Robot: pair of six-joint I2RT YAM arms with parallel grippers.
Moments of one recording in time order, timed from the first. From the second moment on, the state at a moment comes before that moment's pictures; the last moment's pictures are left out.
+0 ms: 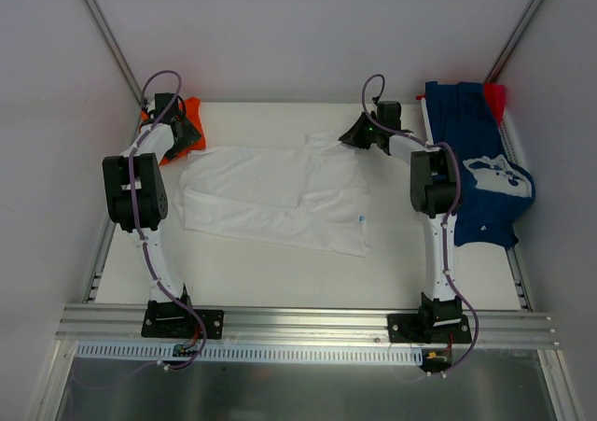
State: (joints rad) left arm 0.11 2.08 1.59 -0.42 -0.17 -0.56; right arm 0.18 2.45 1.81 -0.01 -0.46 0.66
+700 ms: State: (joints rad) left arm 0.11 2.09 1.57 -0.42 -0.11 -0.72; right arm 0.17 2.44 1.80 -0.01 -0.46 0.66
